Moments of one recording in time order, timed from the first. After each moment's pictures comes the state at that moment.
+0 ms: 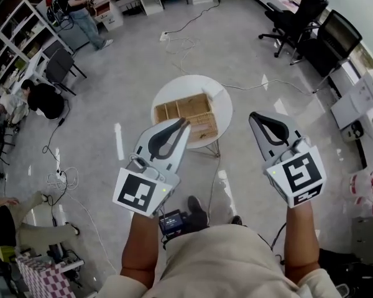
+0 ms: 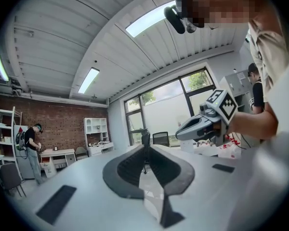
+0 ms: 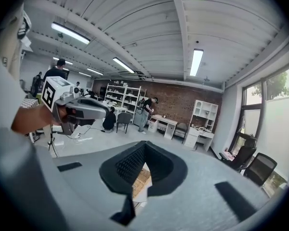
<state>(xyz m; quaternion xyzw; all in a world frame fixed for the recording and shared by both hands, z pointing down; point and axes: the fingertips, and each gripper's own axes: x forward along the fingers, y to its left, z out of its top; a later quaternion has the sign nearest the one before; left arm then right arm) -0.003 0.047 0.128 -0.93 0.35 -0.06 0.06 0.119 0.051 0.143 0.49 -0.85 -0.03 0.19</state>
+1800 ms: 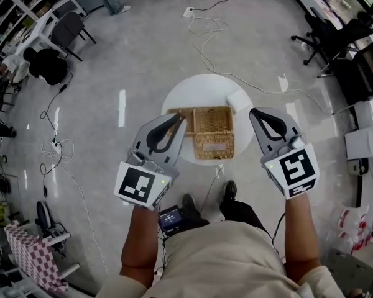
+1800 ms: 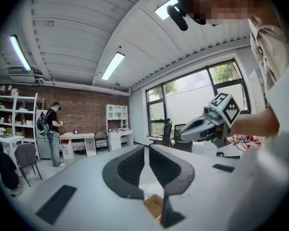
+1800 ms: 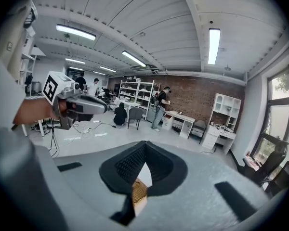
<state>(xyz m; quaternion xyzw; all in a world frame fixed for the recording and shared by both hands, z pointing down) -0.074 -0.173 0.209 -0.89 0.46 -0.06 0.00 0.062 -0.188 0.235 0.39 -0.89 -0.02 0.22</state>
